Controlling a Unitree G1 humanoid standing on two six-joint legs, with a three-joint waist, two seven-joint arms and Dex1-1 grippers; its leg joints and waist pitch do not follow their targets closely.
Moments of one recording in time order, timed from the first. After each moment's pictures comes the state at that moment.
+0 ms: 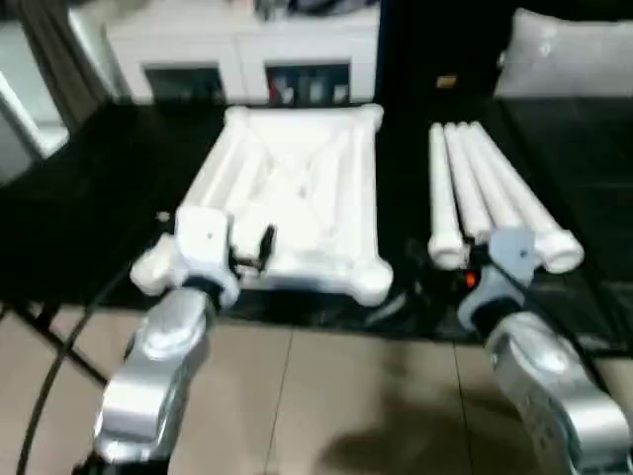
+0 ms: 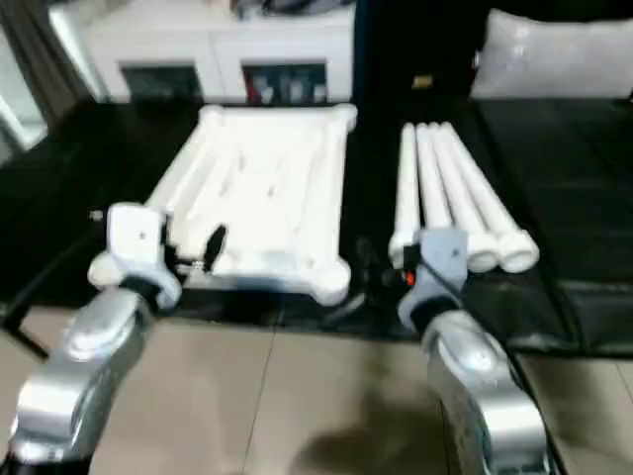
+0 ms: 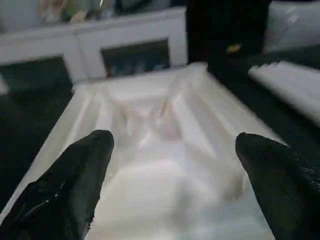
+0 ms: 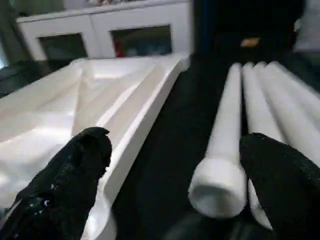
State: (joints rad) left arm -0.17 0.17 -0.07 -0.33 -0.12 0.51 -0.08; right arm -0.03 -0.20 -0.01 -0.44 0.26 0.58 0.08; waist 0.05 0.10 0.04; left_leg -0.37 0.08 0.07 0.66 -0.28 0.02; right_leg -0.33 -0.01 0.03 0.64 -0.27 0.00
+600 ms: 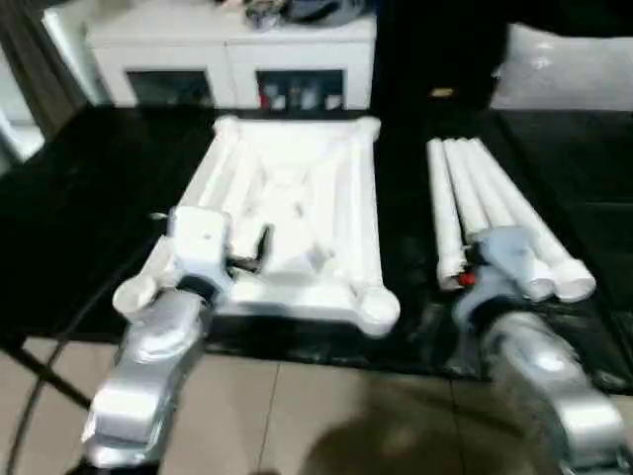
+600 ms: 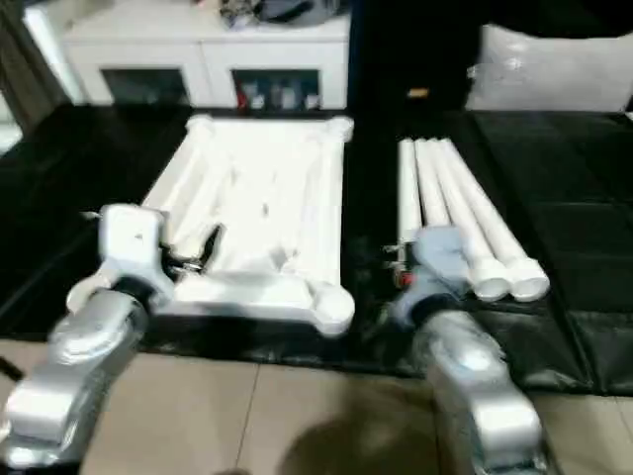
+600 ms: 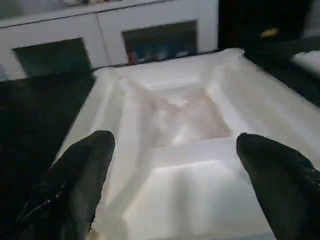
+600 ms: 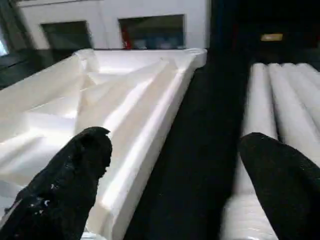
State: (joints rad) left arm -0.10 0.21 -0.01 -0.33 -0.09 0.52 -0.07; right arm -0.04 -0.17 0.03 -0.41 0.23 0.59 0.09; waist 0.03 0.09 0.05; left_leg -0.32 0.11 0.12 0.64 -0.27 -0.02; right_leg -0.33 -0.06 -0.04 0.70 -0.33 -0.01
